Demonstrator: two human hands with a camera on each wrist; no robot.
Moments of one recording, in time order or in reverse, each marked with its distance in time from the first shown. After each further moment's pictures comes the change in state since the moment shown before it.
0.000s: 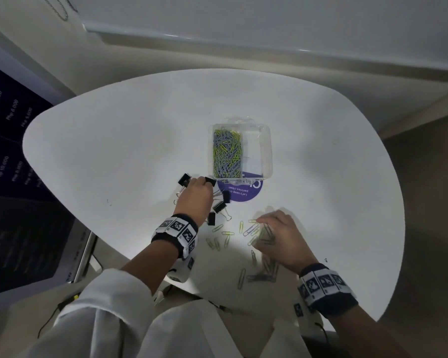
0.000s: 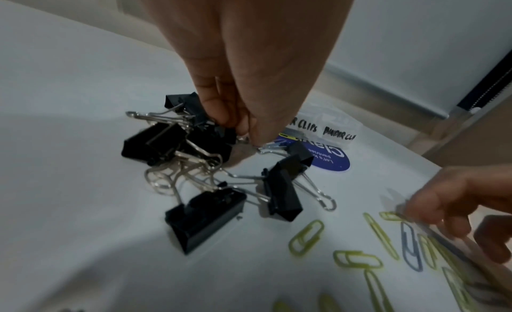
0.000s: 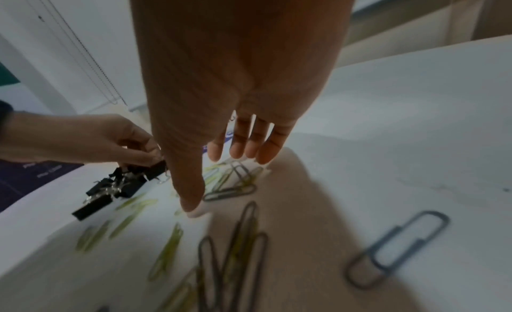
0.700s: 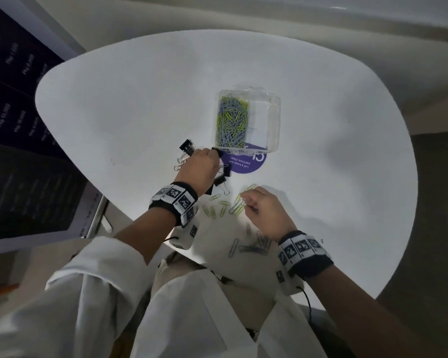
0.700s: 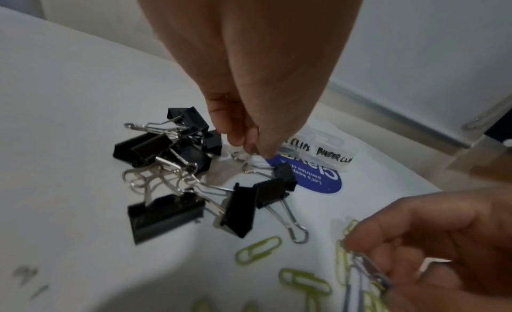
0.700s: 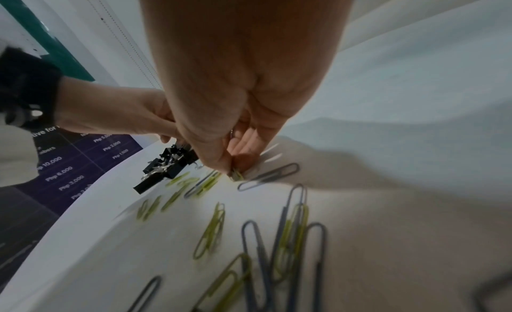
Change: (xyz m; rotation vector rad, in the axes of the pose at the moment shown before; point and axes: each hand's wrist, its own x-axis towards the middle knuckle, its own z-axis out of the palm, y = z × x) left_hand -0.013 0.026 -0.008 -0.097 -0.006 0.017; right_hand 0.015 -0.009 0.015 0.057 -0.120 -0.142
